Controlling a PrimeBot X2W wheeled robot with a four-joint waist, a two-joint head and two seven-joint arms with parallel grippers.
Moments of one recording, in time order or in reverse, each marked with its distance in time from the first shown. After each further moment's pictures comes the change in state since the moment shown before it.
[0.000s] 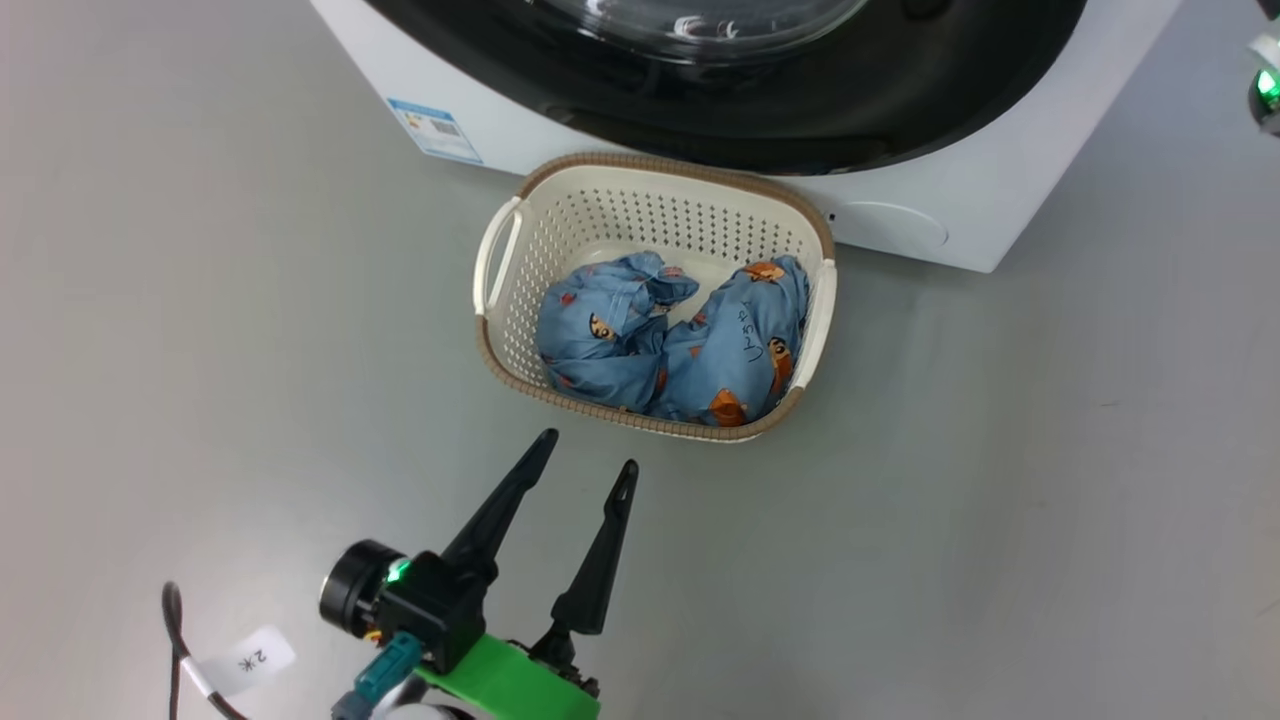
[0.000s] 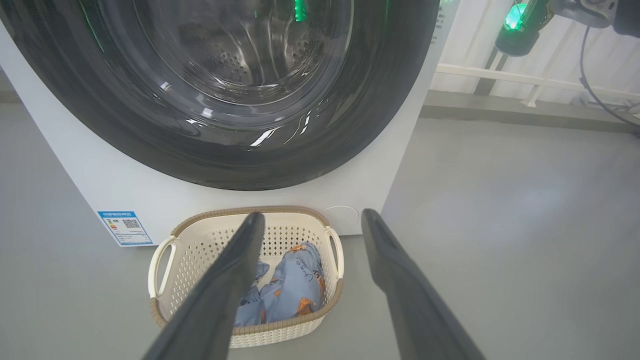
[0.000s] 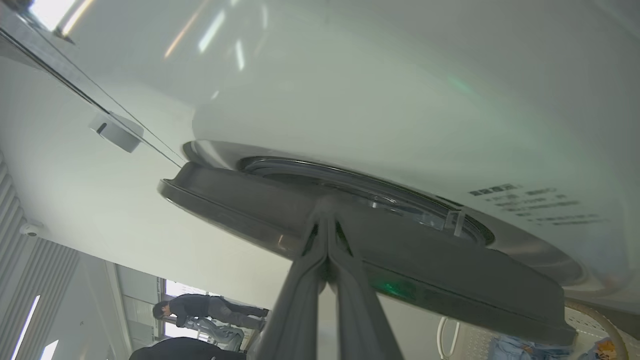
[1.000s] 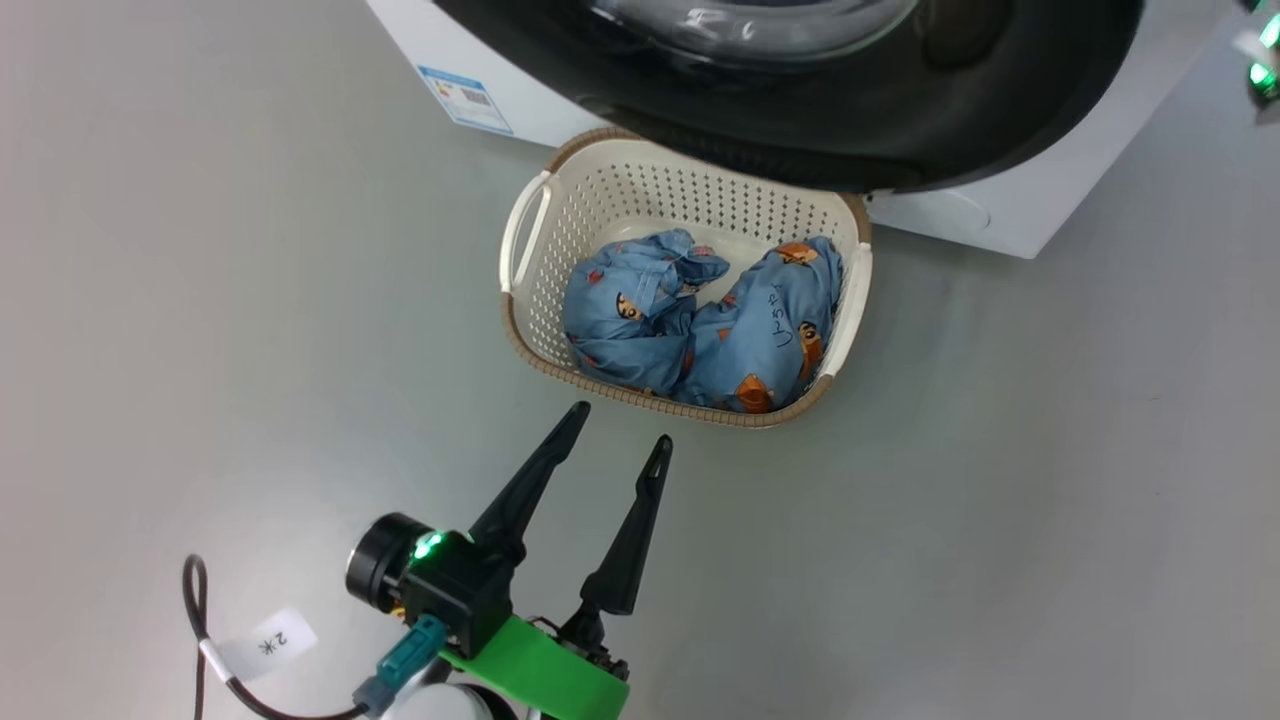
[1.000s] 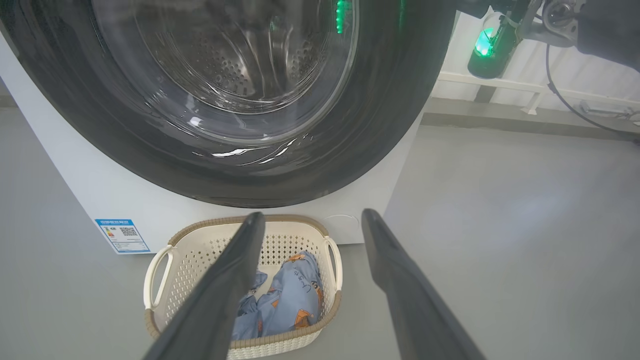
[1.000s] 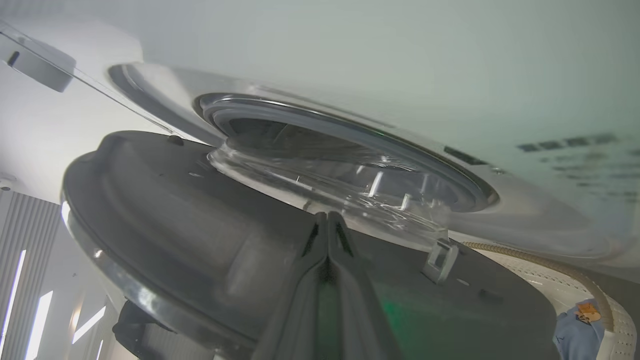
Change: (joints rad) left arm -0.056 -0.003 -0.067 -0.026 -0.034 0.040 0.000; right arm -0.076 0.001 0.052 0.051 -0.060 -0.004 0.131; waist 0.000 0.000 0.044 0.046
